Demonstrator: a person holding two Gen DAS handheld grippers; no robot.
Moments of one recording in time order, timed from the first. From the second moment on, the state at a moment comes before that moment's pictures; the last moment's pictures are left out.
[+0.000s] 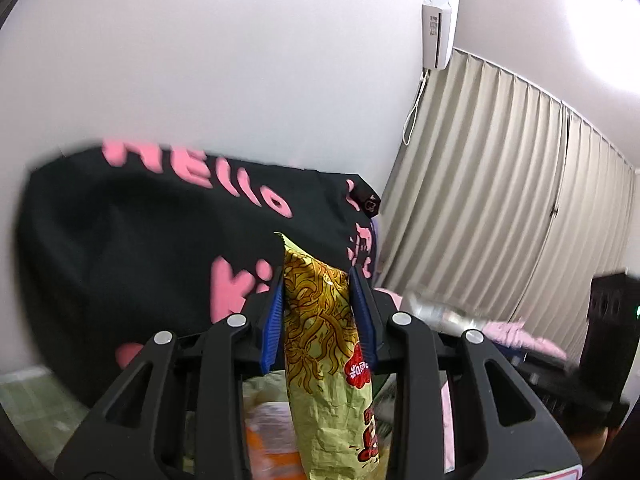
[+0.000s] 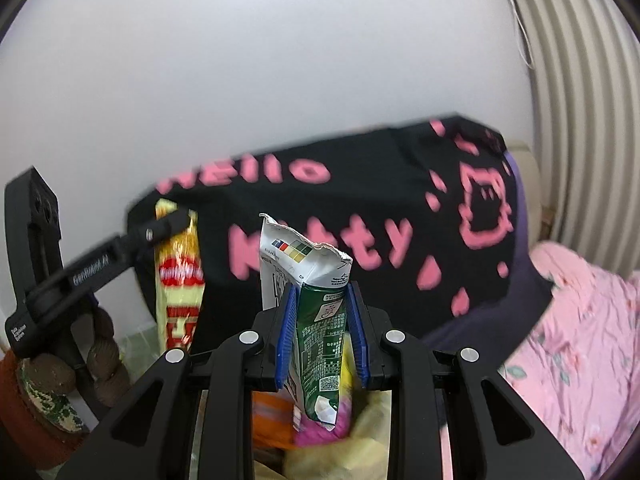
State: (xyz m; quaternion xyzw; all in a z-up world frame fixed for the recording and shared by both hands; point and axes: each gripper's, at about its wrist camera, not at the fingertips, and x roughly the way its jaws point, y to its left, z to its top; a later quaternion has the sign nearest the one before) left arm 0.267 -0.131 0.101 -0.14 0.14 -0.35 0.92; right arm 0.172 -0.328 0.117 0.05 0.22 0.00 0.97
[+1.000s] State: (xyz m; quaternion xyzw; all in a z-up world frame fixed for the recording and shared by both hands) left arm 0.270 -0.149 0.001 -0.05 0.36 -0.35 0.86; right arm 0.185 -0.332 0.012 0.07 0.35 0.02 0.93
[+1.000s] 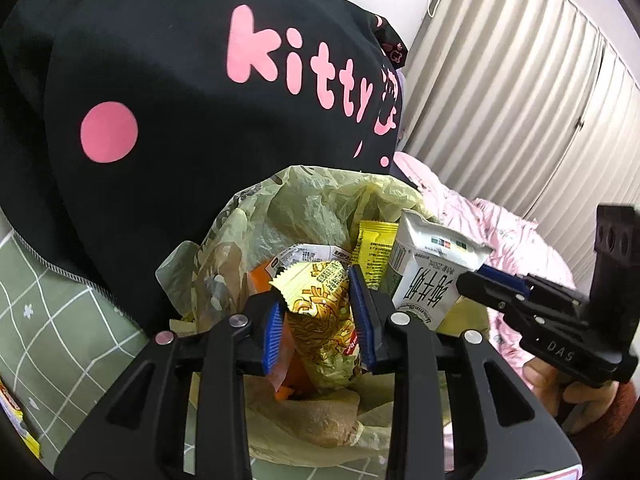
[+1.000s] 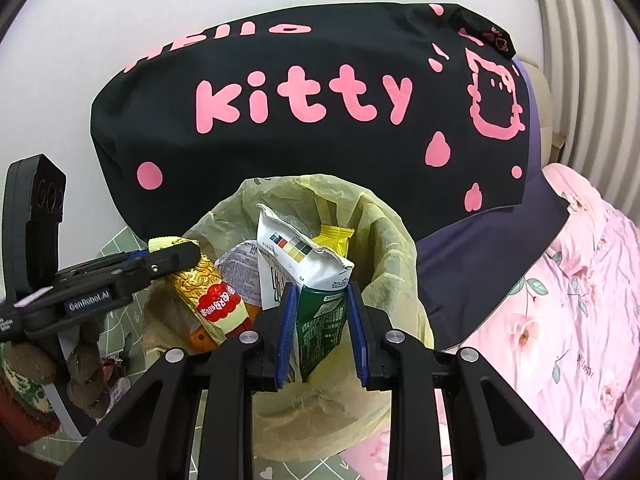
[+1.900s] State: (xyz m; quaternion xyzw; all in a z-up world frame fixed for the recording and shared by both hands) left arm 0.255 -0.088 0.023 -0.11 0.36 -0.32 0.87; right arm 0.176 -0.321 0.030 0.07 0.32 0.00 0.94
